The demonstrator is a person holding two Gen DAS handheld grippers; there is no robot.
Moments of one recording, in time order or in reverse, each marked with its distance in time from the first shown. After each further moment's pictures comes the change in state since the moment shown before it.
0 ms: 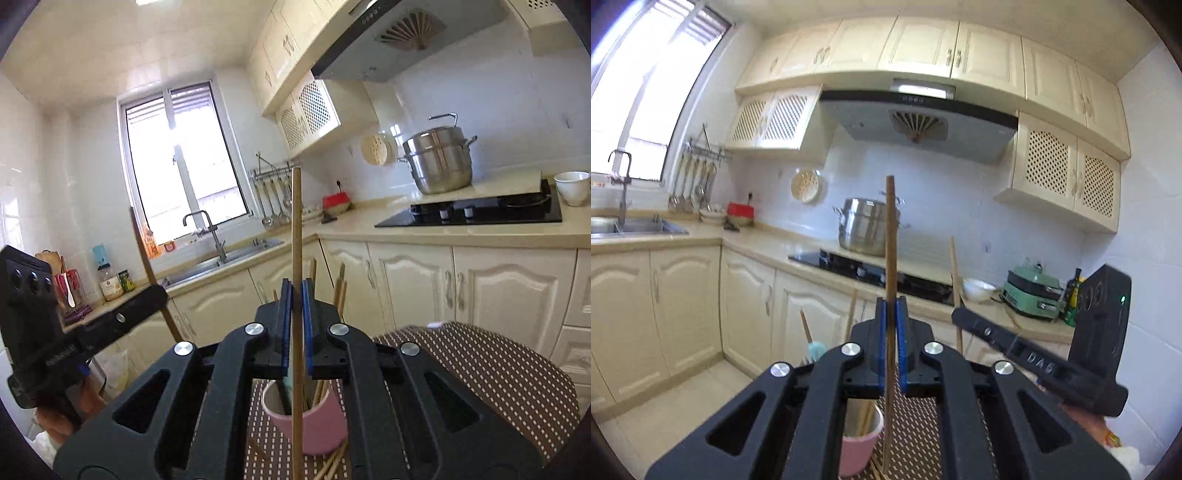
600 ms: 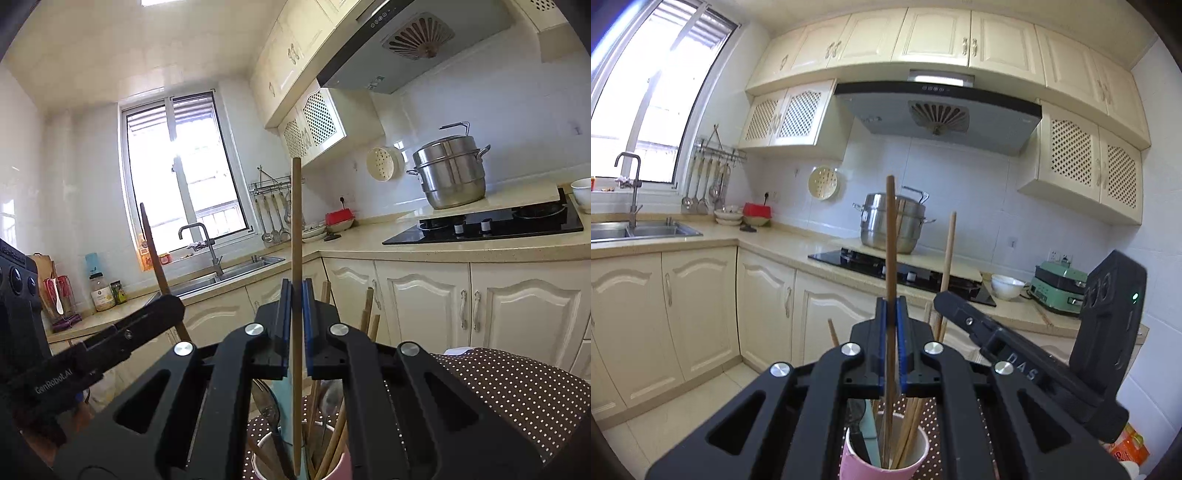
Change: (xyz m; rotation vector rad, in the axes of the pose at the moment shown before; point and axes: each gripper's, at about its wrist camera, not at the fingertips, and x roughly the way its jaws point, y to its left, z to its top) left arm 0.051 0.029 -0.011 0.009 0.045 0.073; right arm 0.066 0.004 -0.017 -0.023 -0.061 0.001
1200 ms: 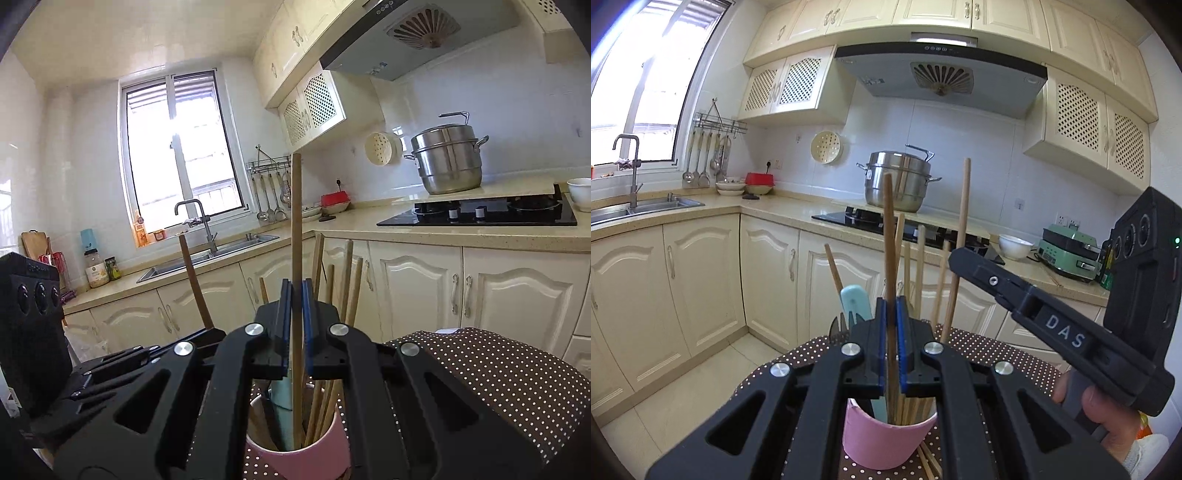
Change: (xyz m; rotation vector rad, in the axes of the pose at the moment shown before) left arm 0.014 0.010 -0.047 0.012 0.128 0.022; right arm -0.011 0.007 -0.025 -0.042 0.070 -0.026
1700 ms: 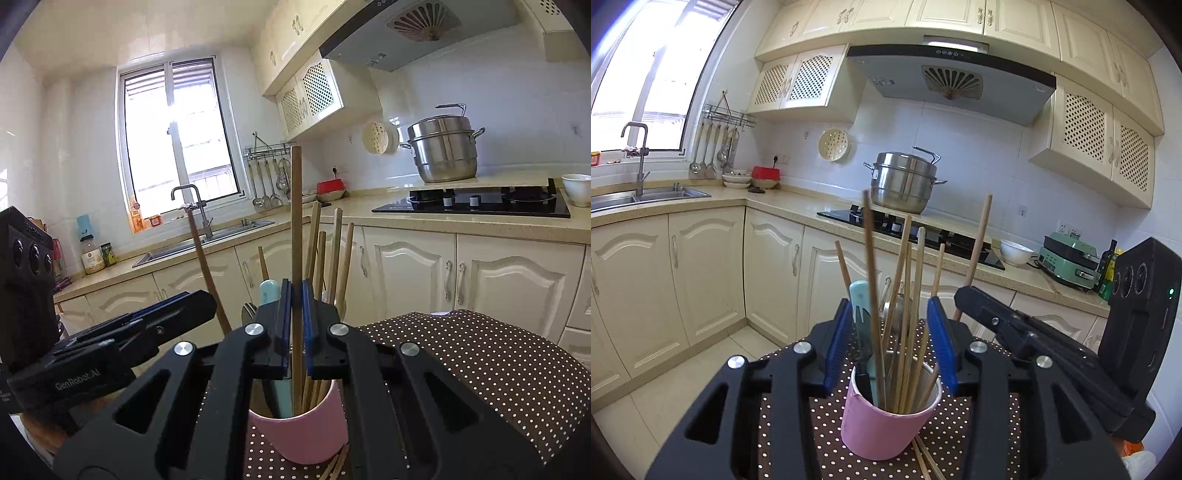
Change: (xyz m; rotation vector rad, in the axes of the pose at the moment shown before) left arm -0.019 0.005 0.002 -0.043 -0.009 0.006; right arm -0.009 0.005 -0.019 -0.016 0.044 -0.023
